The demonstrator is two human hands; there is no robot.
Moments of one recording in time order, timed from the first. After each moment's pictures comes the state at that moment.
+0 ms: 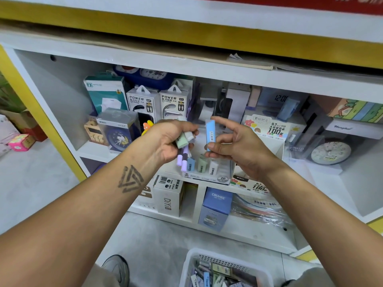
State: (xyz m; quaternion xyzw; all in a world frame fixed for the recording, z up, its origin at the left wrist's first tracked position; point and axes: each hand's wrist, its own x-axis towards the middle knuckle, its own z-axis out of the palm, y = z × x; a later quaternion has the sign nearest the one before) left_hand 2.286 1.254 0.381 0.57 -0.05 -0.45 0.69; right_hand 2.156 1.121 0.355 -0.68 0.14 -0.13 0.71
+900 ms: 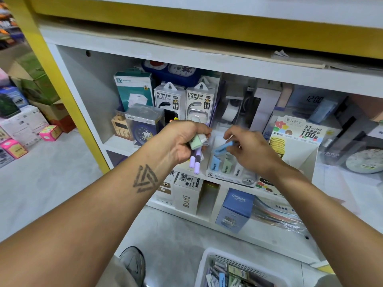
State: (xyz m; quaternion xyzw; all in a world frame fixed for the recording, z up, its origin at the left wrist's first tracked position) left_hand 2.299 1.284 0.379 0.58 -0.01 -0.42 0.70; right_hand 2.194 1.119 0.324 -0.95 0.13 -0.16 0.23
